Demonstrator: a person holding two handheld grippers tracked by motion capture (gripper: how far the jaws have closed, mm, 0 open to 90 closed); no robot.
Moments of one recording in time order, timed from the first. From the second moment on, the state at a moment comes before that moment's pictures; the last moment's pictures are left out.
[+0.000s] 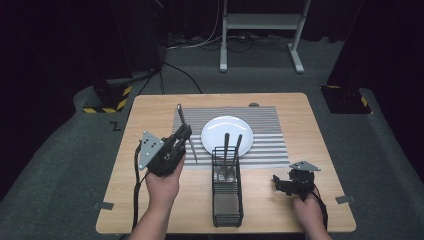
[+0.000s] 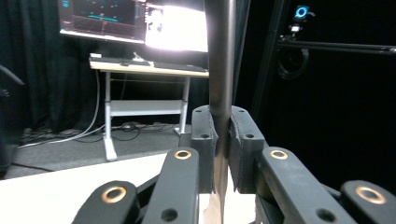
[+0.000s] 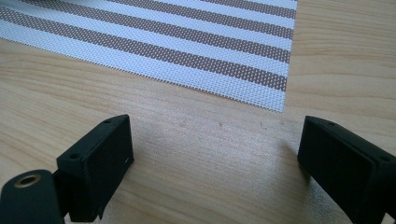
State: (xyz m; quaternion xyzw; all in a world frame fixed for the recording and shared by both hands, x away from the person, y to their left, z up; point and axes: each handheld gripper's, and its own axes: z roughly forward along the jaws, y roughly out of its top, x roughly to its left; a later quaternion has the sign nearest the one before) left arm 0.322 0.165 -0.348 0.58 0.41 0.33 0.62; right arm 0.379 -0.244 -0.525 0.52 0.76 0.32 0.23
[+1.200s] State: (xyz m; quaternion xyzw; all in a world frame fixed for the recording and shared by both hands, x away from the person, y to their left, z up) left arm 0.357 0.187 -0.417 0.62 0.46 0.34 0.53; right arm 0.379 -0.244 -0.525 0.52 0.76 0.32 0.23
